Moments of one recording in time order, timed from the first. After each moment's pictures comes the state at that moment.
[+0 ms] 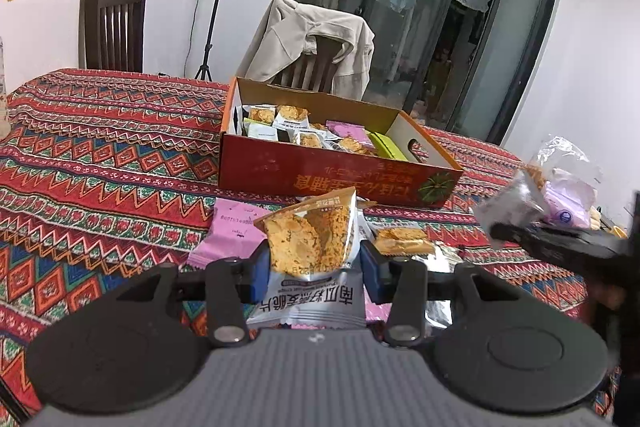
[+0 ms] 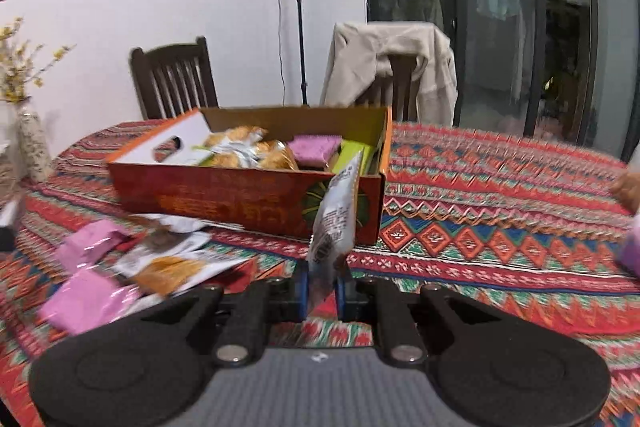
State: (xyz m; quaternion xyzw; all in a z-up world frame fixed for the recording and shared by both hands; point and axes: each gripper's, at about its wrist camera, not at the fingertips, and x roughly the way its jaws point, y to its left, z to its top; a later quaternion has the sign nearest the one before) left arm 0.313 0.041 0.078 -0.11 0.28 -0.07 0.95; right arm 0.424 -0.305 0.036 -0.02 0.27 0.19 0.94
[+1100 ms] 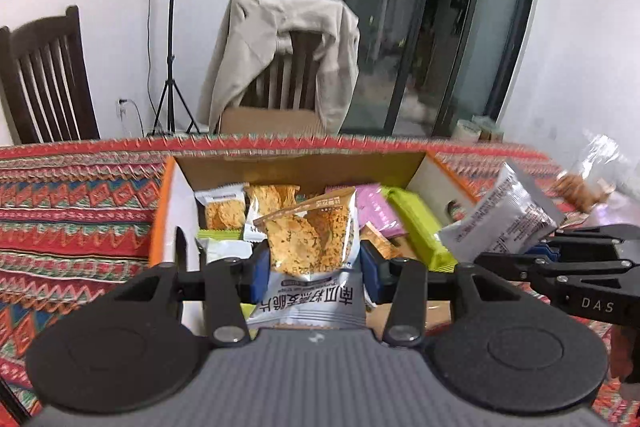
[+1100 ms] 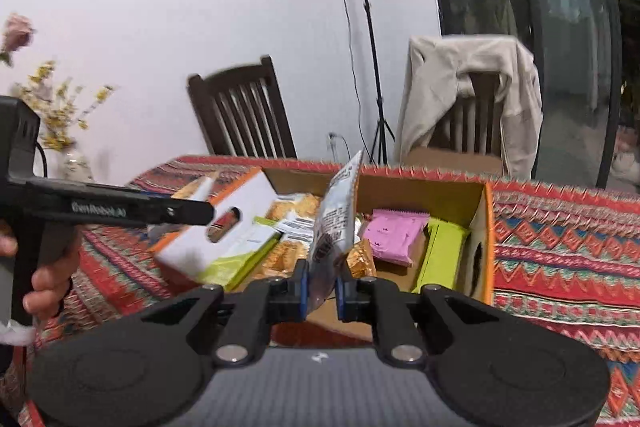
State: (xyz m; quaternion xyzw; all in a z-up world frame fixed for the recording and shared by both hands) left arm 0.562 0.019 0.094 -0.03 0.32 -0.10 0.94; right arm 0.556 -0.250 0.087 0.01 0.28 0.31 0.91
